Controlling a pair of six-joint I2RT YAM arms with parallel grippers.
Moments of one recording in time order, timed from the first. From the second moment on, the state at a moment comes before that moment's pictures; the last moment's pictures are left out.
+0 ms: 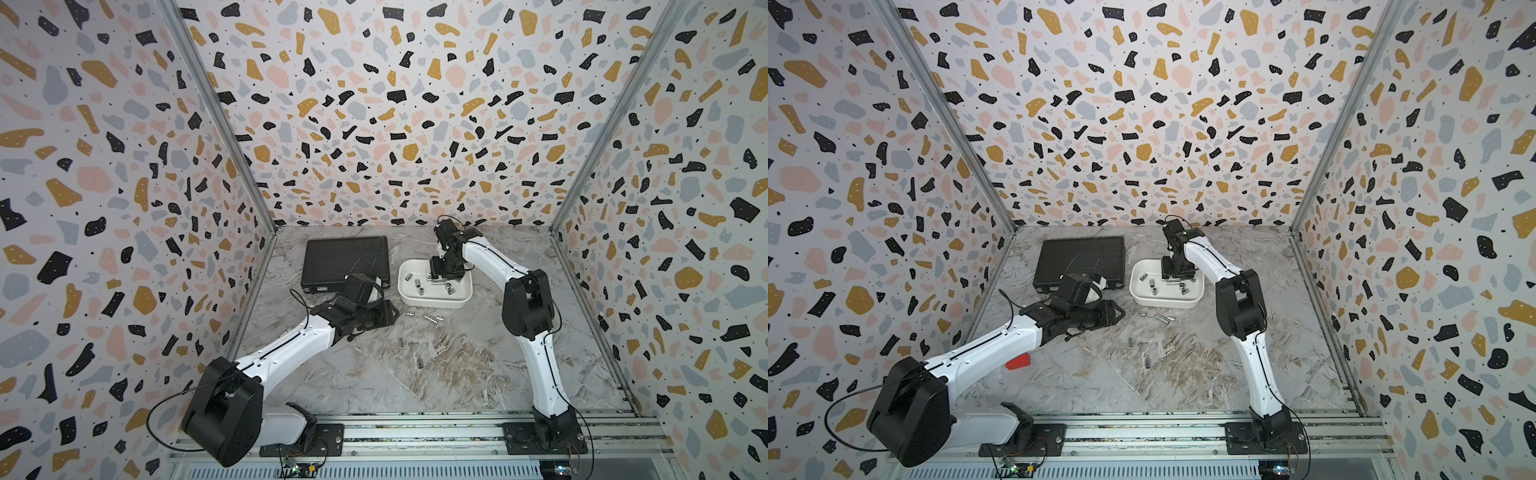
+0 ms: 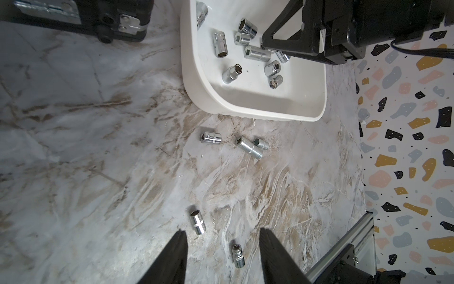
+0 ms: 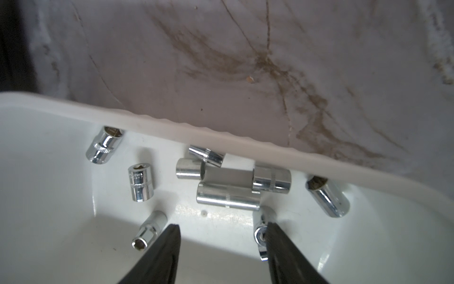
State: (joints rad) left arm -0.52 1.32 0.83 -0.34 0.29 -0.64; right arm 0.47 2.34 2.10 -1.04 -0.09 0.35
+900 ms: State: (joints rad) left arm -0.52 1.31 0.82 -0.46 0.23 -0.65; right arm 0.48 1.83 1.57 -0.85 -0.20 0.36
